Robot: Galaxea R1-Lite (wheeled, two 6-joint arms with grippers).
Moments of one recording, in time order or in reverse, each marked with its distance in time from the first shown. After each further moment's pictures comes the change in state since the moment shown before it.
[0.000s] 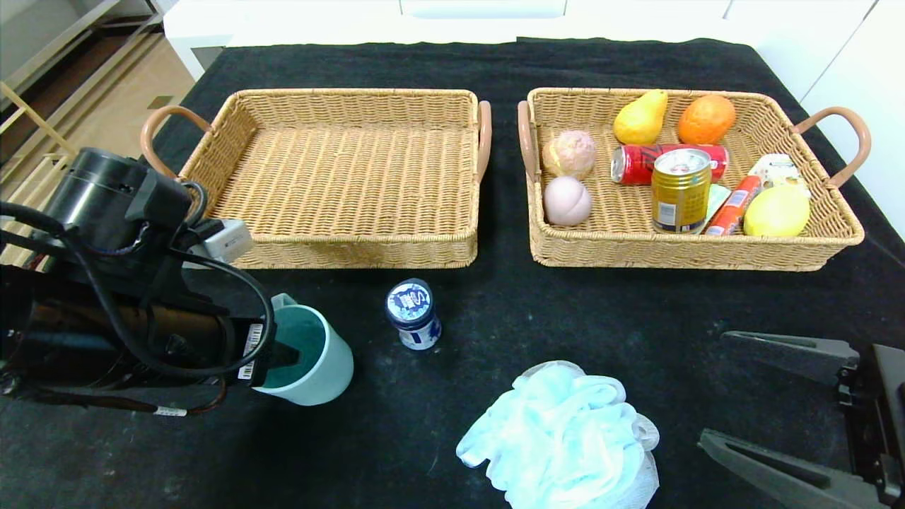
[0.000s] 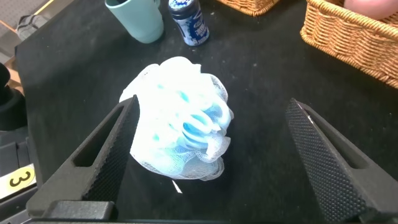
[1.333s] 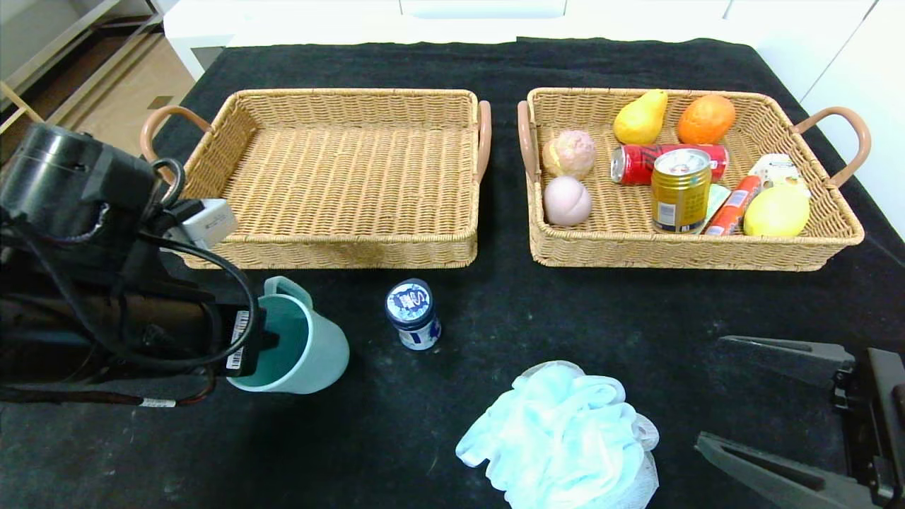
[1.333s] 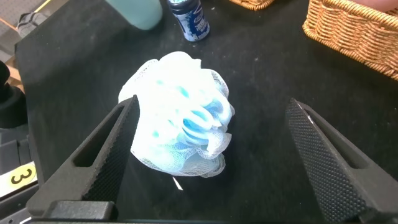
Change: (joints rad) left arm -0.006 -0.047 -0.006 -0.027 -0.004 0.014; right arm -0.002 0.006 0.004 0.005 0.001 0.002
